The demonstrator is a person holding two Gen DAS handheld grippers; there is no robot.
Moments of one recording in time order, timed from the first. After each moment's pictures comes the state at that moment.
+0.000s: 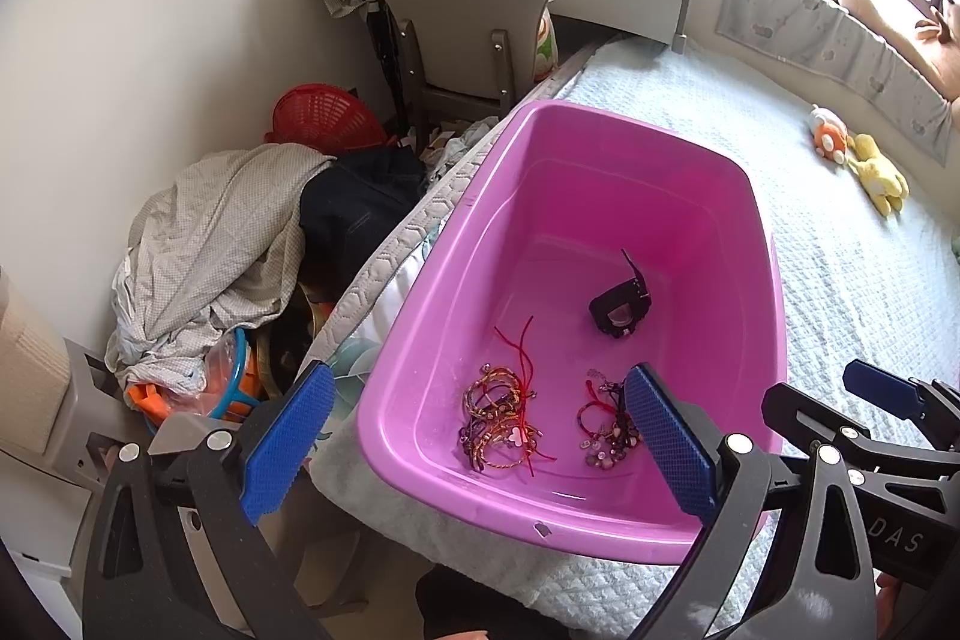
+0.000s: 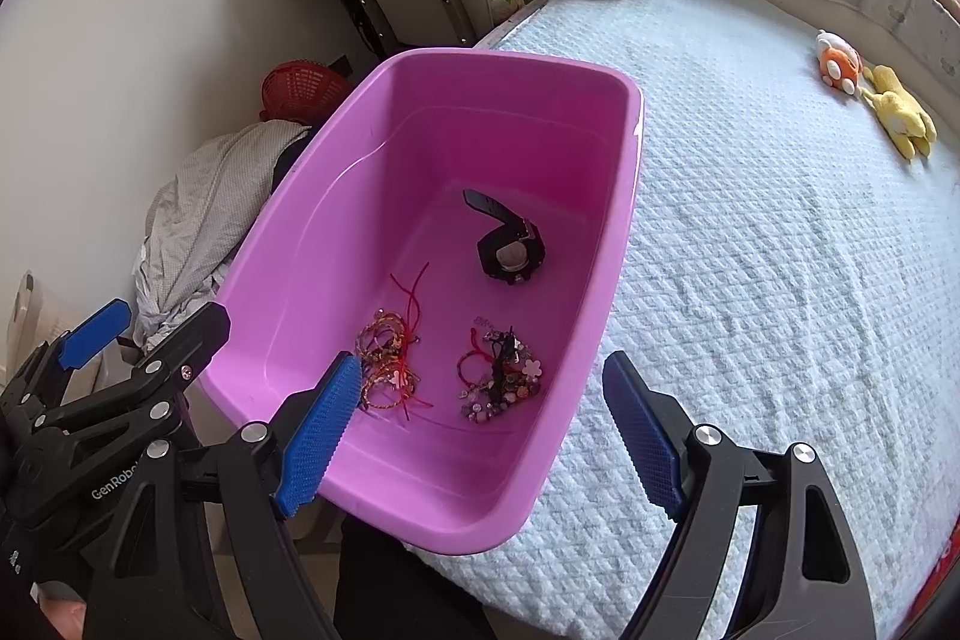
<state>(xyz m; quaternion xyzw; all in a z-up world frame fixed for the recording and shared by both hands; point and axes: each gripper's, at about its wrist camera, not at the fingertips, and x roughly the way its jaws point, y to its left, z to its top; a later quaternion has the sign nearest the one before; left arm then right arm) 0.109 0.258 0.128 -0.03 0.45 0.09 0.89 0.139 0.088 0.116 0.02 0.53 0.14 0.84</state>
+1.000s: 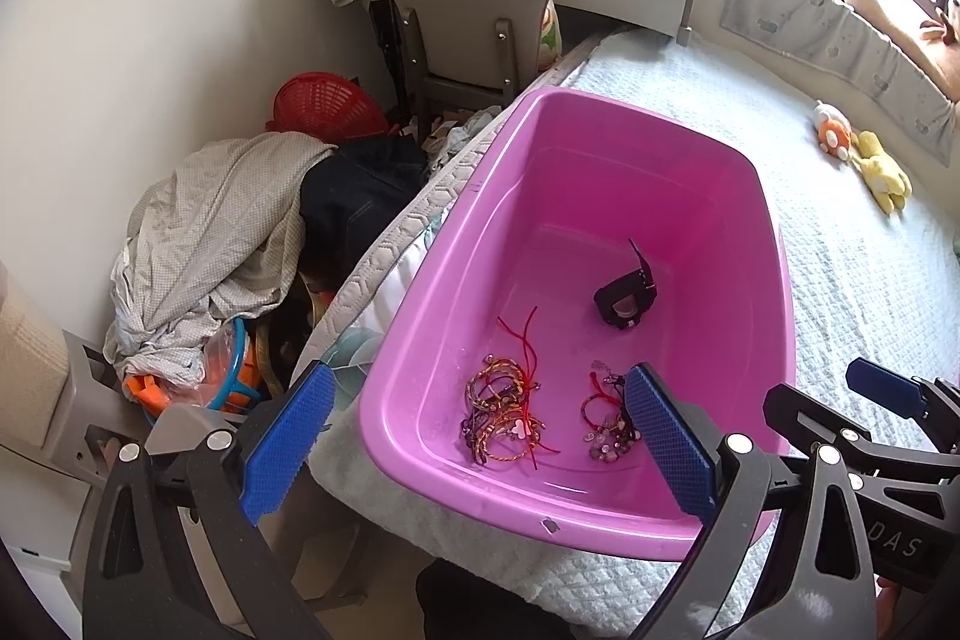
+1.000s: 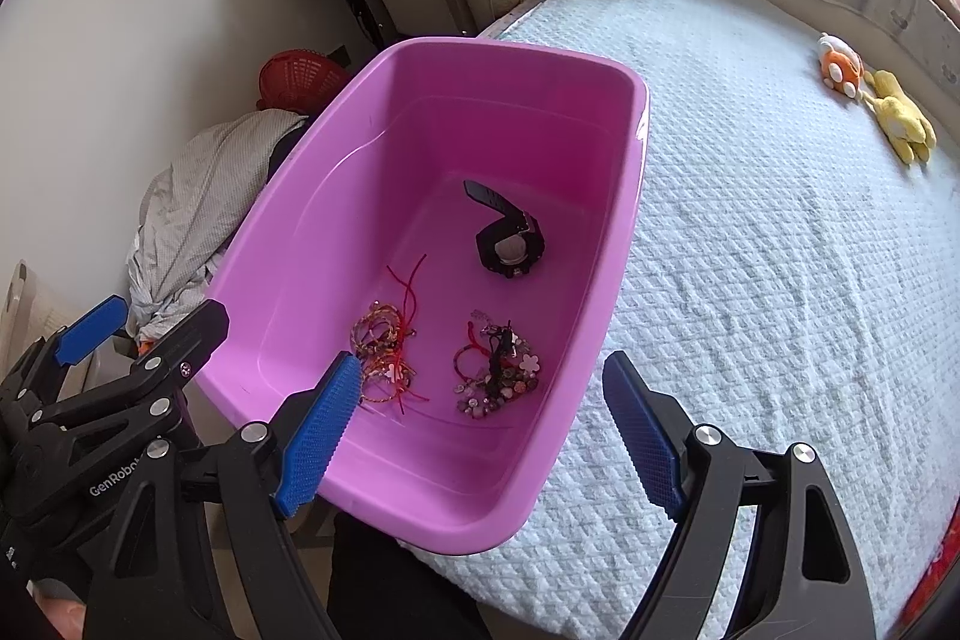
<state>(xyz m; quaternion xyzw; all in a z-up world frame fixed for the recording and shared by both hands) 0.108 0.261 0.121 -0.03 0.46 0.10 0.88 0.138 0.094 0.112 0.01 0.53 0.14 0.84</state>
